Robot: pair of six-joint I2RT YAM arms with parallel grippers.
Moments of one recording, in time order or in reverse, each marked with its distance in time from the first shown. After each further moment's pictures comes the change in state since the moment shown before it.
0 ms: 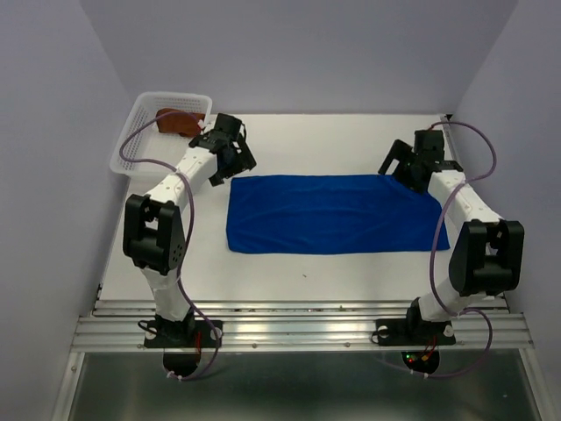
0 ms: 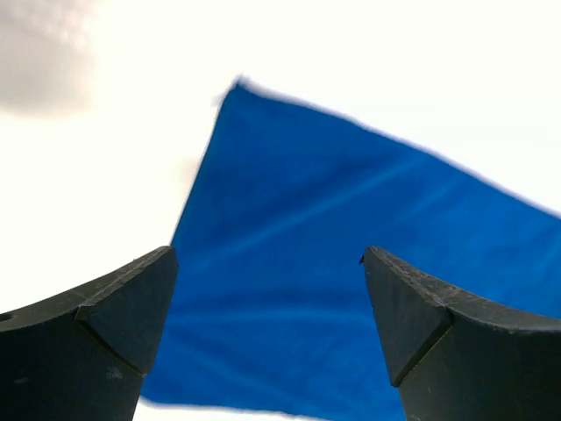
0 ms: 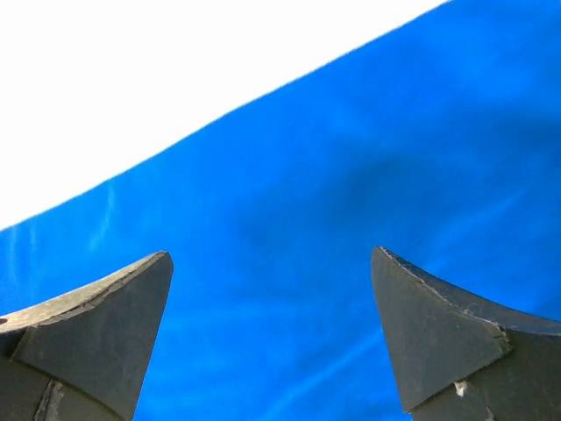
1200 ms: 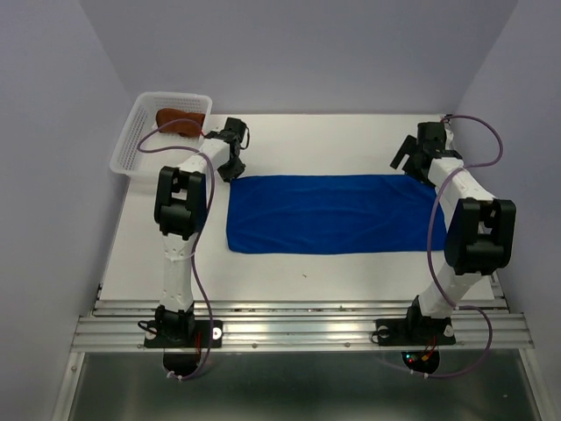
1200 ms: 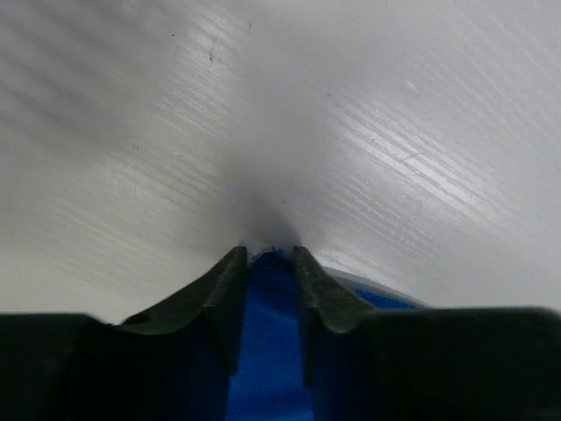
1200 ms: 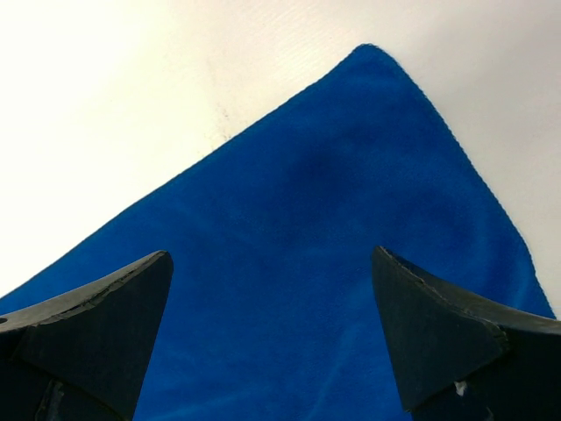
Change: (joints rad) left arm 0.065 0.467 0.335 -0.008 -0.122 -0.064; right arm -0.067 0.179 0.169 -0.012 0.241 -0.022
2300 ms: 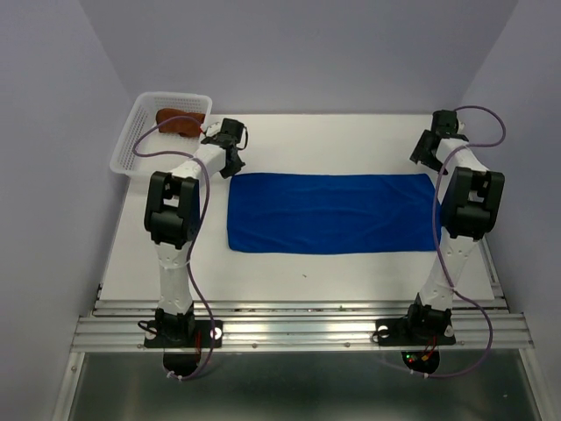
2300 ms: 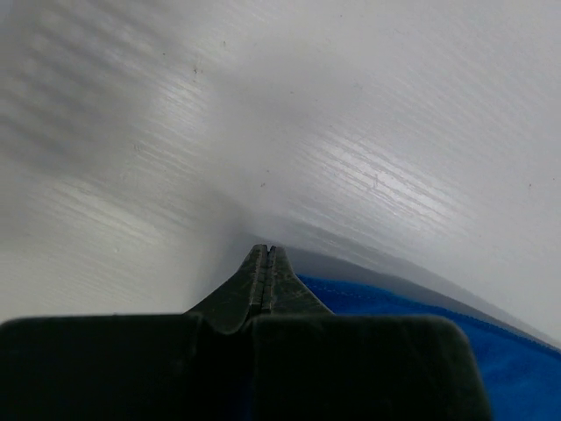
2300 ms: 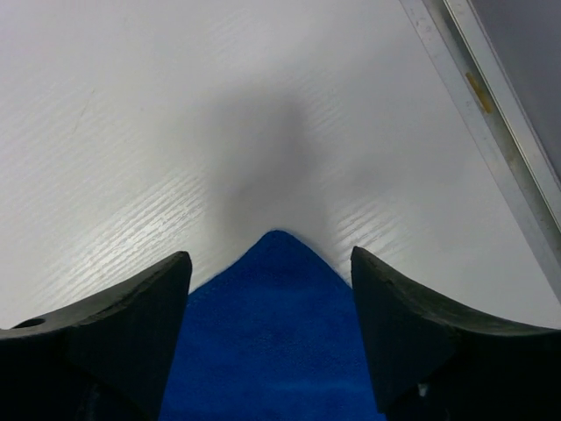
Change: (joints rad) left arm -0.008 -0.145 -0.175 0.187 0.005 0.062; right arm -0.142 0.405 0.404 -0.060 0.056 -0.156
